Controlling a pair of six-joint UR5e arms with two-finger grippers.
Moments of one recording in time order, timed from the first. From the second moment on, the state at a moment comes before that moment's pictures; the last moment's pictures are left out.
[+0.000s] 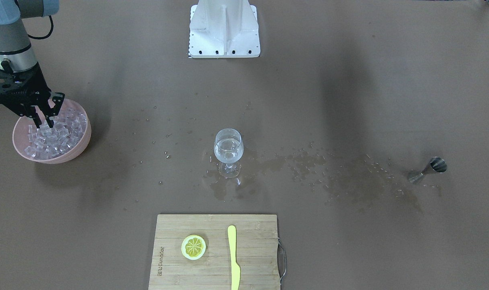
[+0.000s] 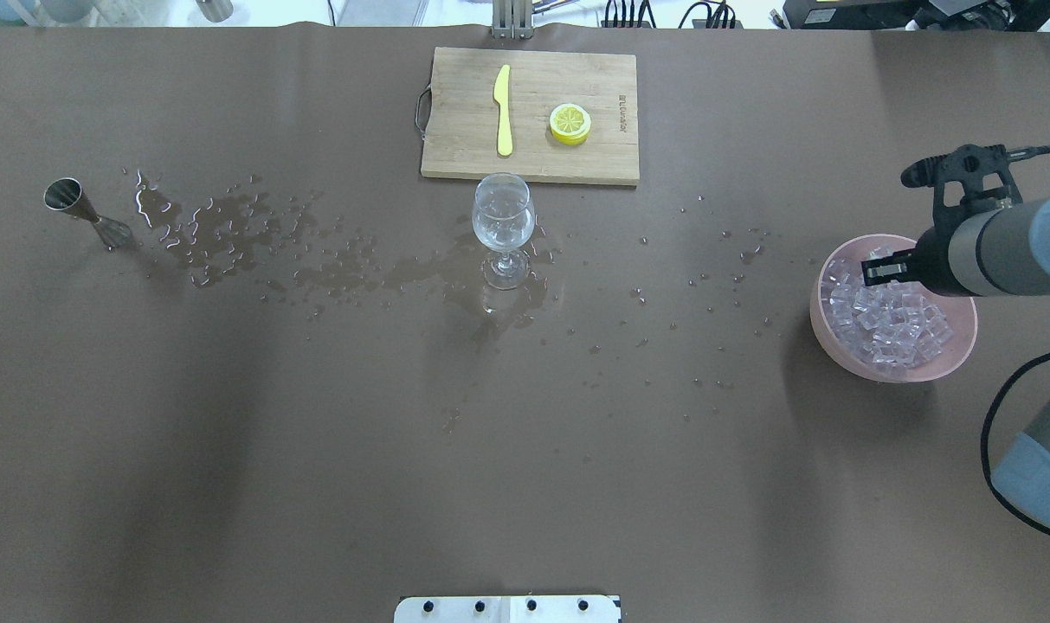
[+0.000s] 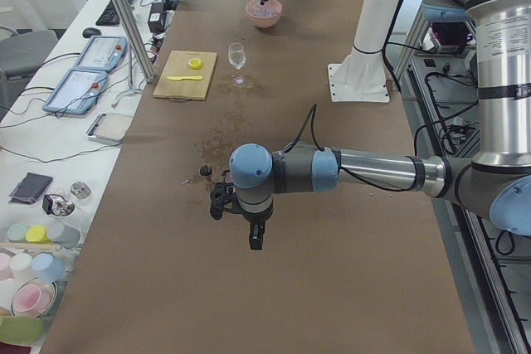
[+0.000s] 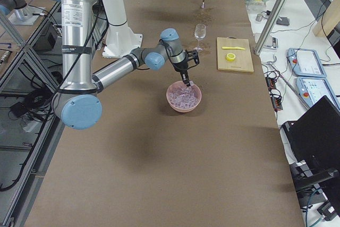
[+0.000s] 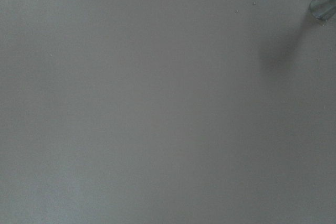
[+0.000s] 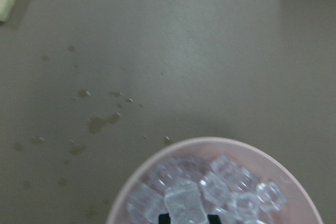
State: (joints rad) left arm -1.62 -1.41 -1.84 -1.39 -2.38 0.13; right arm 0.79 -1.54 2.10 -1.37 1.73 0.84
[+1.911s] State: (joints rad) left arm -1.62 -1.41 -1.84 -1.40 -2.38 0.13; right arm 0.61 -0.68 1.73 -1.69 1.73 1.10
